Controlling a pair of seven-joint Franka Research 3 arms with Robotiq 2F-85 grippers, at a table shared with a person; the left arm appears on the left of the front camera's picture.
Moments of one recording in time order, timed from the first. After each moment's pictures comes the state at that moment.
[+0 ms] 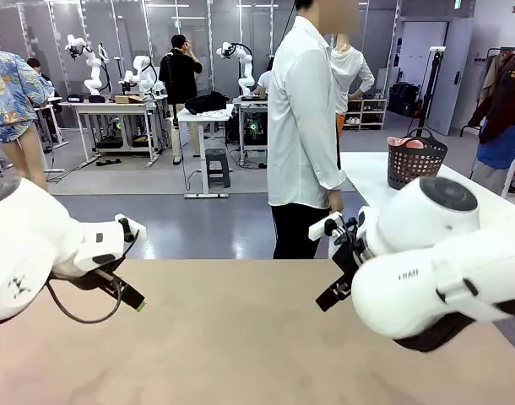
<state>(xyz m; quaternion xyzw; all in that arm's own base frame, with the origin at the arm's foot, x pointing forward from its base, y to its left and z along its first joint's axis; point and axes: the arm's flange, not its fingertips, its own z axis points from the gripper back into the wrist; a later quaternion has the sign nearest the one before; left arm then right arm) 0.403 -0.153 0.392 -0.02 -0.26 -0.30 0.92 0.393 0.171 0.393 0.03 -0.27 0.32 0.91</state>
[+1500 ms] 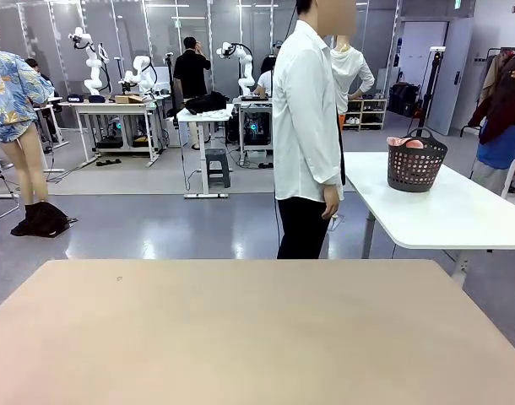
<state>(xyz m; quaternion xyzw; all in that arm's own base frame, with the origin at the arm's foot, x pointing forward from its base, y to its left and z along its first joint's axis) 0.325 0.250 0.535 -0.61 -0.24 -0.01 0.76 0.307 -0.185 0.528 0.62 -0.22 0.04 0.75</state>
